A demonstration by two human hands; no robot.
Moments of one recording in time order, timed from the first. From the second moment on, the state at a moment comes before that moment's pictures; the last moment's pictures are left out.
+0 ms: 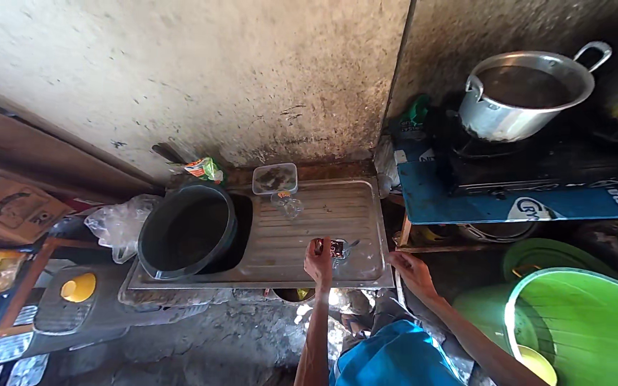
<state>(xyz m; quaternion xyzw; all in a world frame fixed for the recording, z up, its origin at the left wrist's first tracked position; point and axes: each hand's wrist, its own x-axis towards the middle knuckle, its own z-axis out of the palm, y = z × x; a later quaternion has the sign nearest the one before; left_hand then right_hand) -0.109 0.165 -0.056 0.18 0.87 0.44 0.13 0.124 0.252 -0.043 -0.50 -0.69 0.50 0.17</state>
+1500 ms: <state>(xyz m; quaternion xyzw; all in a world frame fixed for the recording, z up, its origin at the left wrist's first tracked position) -0.120 0.170 -0.038 0.50 0.82 0.24 0.17 0.173 0.253 -0.055 -0.53 -0.67 0.50 0.15</state>
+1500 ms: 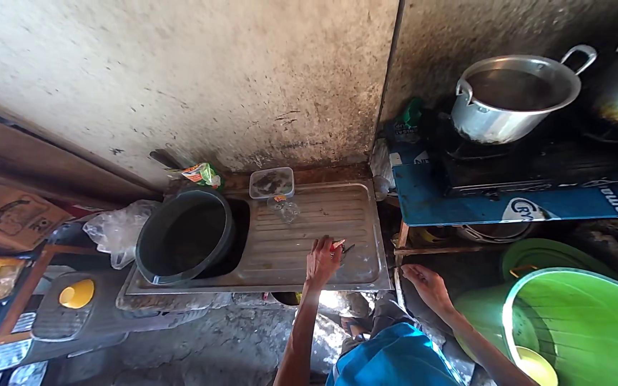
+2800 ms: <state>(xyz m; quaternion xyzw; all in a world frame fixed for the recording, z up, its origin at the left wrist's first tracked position) -0.130 0.172 -0.027 0.49 0.84 0.15 0.20 0.175 0.239 -0.056 -0.53 -0.68 0.48 0.13</state>
